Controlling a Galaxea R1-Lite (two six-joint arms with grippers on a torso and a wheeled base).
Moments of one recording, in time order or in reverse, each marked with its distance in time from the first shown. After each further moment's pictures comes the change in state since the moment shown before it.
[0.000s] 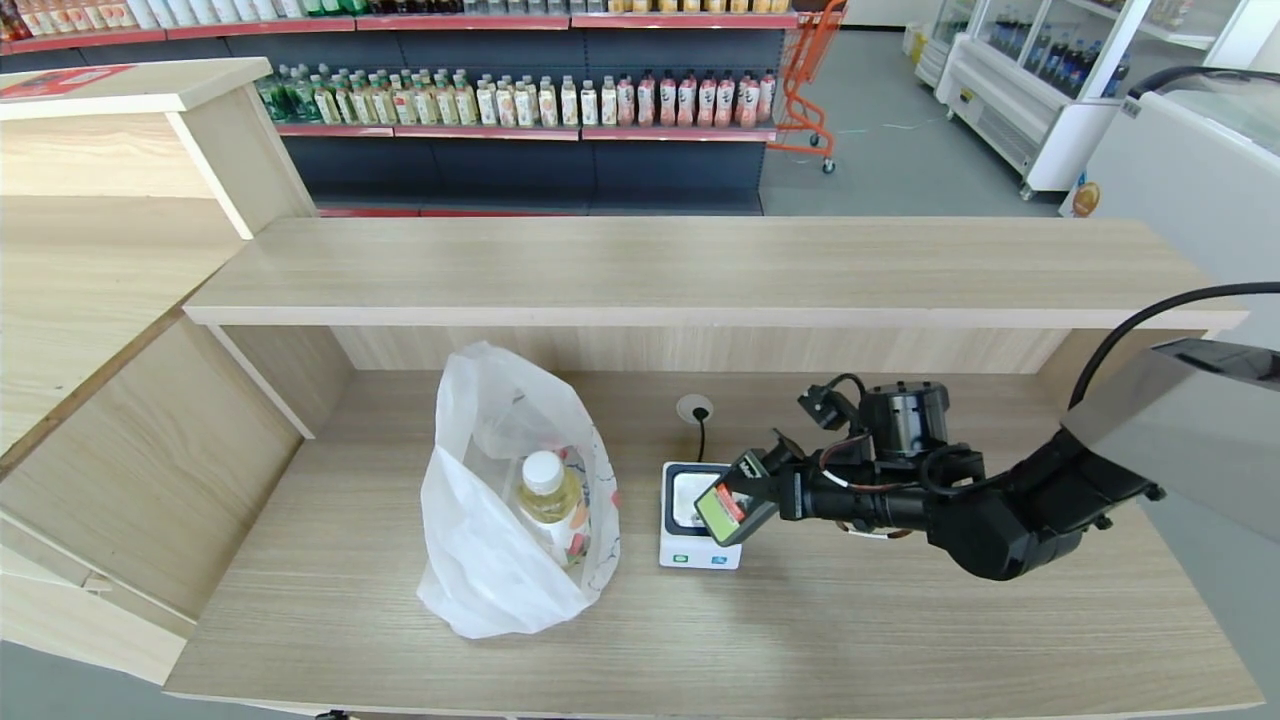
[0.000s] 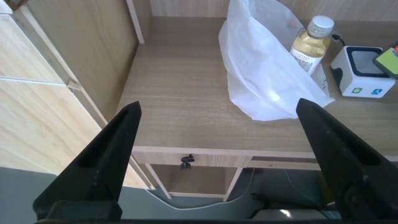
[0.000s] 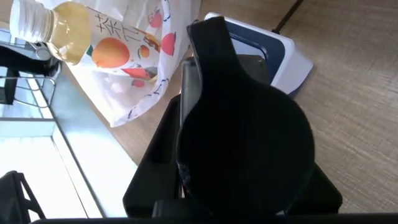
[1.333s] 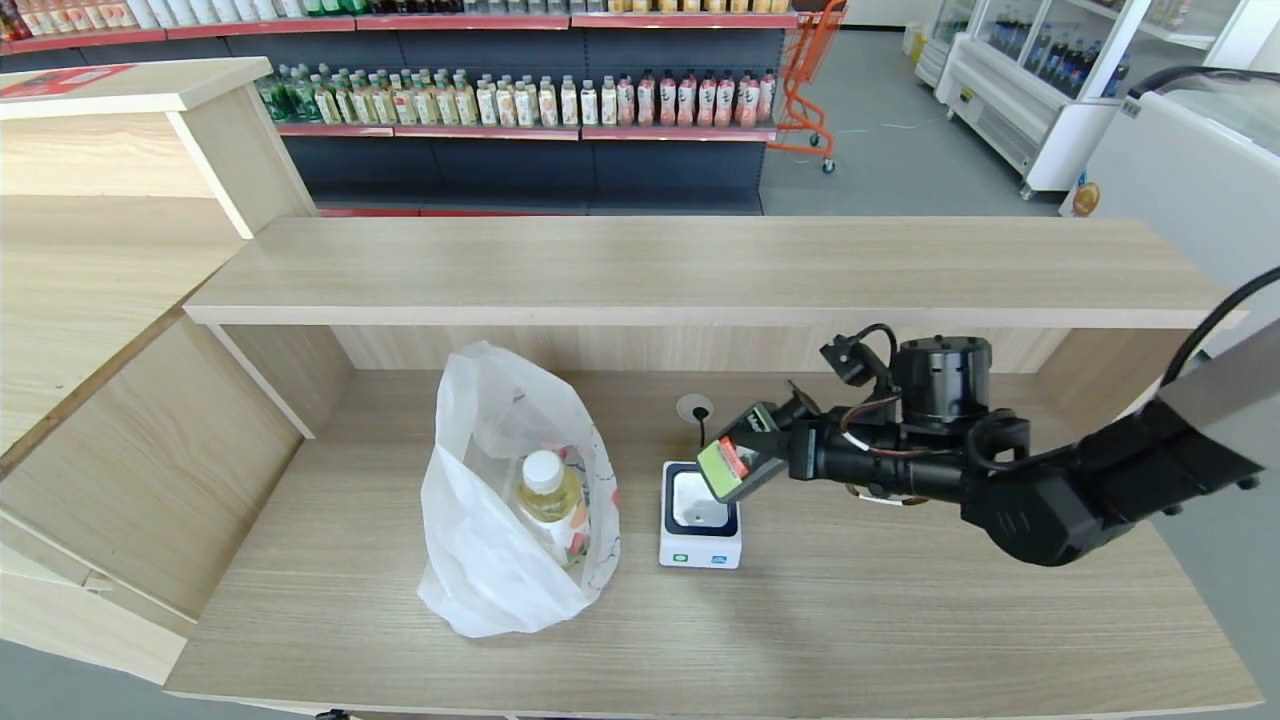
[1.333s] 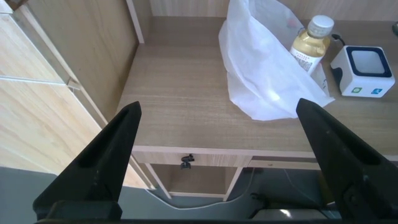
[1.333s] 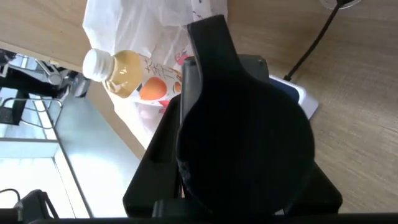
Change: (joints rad) left arm 0.000 0.000 0.000 0.000 0.000 0.000; right arm 0.019 -0.177 0.037 0.000 -0.049 0.046
